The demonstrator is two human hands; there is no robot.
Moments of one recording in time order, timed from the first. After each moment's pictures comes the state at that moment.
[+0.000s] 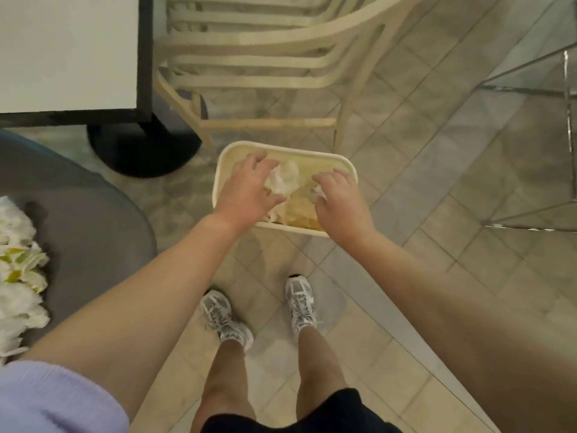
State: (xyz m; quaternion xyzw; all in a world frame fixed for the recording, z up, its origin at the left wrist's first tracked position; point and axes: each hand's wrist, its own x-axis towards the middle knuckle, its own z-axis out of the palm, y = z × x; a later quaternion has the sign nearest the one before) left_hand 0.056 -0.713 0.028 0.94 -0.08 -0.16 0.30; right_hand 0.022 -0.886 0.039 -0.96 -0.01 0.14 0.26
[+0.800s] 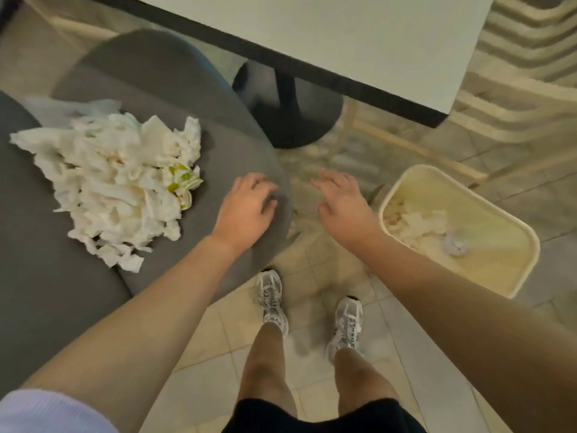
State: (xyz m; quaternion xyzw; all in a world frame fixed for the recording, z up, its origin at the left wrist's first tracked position) left_hand -0.048 -0.471 0.028 0.96 0.13 -0.06 0.23; right_hand 0.032 -0.643 0.039 -0.90 -0.30 0.21 0.22
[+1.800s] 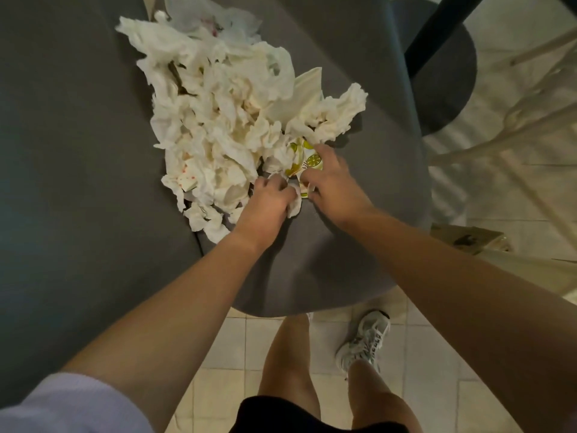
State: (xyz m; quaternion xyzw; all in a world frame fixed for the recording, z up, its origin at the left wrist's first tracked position) left_hand -0.142 -0.302 -0.054 0.94 0.23 -0.09 0.23; right_hand -0.012 -0.386 -0.041 -0.81 -0.45 0.34 0.13
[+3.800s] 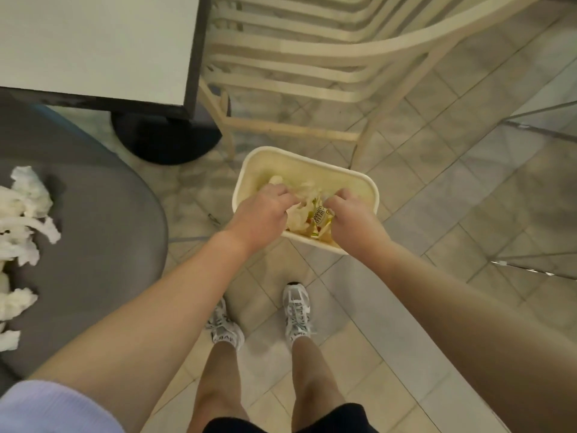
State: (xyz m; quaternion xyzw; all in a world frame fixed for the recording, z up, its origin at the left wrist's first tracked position) left_hand 0.035 -0.701 0.027 0.94 -0.12 -0.16 0.28; right_hand 0.040 -0.879 0.042 -0.94 -0.08 0.26 0.18
